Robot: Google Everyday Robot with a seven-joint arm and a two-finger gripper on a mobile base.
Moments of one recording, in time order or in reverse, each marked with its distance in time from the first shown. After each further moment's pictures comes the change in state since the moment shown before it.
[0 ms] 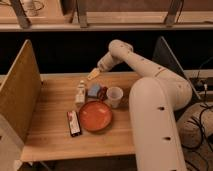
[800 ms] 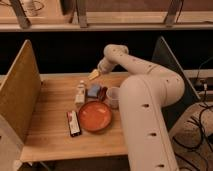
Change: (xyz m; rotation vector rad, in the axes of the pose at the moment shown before) arm 0.011 -0.023 0.028 0.139 0.075 0.147
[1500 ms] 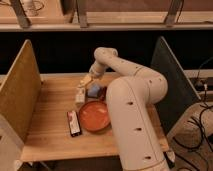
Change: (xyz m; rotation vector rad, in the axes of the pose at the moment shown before) arm 0.007 0.034 0.046 -0.078 0.106 -0.036
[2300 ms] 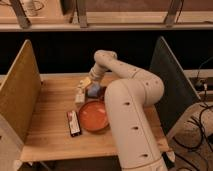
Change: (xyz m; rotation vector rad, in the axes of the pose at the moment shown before) arm 0.013 -0.001 0.020 -0.033 0.039 0.031
